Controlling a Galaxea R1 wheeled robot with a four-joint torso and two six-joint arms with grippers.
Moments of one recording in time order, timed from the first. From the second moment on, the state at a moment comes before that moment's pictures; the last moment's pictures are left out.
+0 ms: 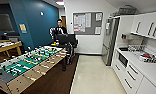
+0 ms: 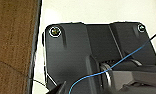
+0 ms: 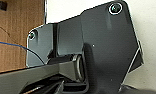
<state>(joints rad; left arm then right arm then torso) 1.55 2.94 -2.67 0.15 -0.16 -0.11 -1.59 2.88 -2.50 -0.07 0.12 0.15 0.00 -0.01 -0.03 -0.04</state>
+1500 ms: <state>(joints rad) 1.55 2.94 -2.67 0.15 -0.16 -0.11 -1.59 2.89 -2.51 -0.08 0.12 0.15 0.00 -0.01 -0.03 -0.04</state>
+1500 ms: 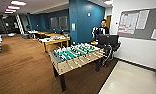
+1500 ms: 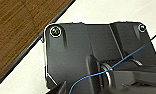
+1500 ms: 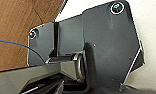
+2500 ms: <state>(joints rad) 1.55 2.94 -2.68 0.15 -0.14 -0.11 -1.59 2.89 -2.51 -0.08 0.12 0.15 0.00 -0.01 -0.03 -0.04</state>
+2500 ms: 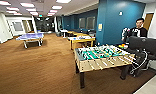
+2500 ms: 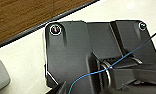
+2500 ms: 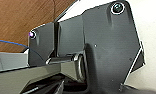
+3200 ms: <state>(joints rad) 1.55 2.94 -2.68 0.15 -0.14 -0.11 -1.59 2.90 -2.51 -0.08 0.12 0.15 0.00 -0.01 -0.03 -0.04</state>
